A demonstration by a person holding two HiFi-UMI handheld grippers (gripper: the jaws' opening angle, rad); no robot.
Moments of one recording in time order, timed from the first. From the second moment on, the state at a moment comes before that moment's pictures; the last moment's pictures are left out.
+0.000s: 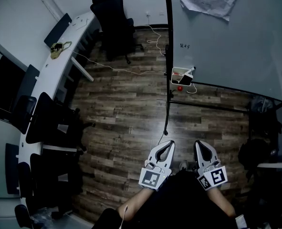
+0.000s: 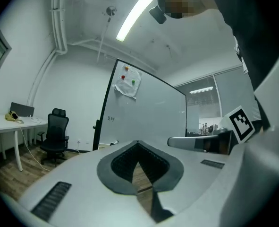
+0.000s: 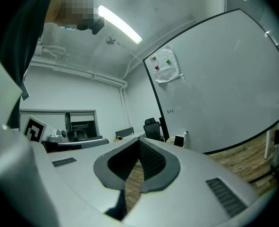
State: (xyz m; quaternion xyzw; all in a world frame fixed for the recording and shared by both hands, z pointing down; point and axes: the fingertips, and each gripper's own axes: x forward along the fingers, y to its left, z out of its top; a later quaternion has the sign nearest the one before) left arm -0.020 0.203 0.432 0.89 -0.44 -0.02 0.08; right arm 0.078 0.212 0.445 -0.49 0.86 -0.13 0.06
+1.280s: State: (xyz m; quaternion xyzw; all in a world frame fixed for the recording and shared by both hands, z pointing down) left arm -0.014 0.108 0.440 0.88 -0.46 0.00 0.11; right arm 0.096 0.124 0.449 -0.49 0.86 -0.13 0.06
